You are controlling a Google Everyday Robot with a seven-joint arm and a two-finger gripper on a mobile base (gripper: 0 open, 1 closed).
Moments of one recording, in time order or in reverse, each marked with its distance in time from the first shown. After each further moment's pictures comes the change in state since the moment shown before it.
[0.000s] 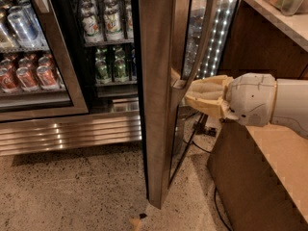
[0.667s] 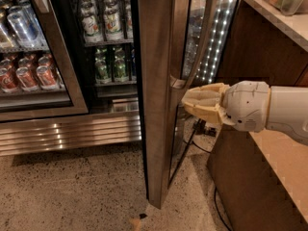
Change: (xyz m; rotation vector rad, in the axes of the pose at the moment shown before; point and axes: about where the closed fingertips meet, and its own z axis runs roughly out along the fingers) arm 0.021 0.004 0.005 -0.009 0.024 0.042
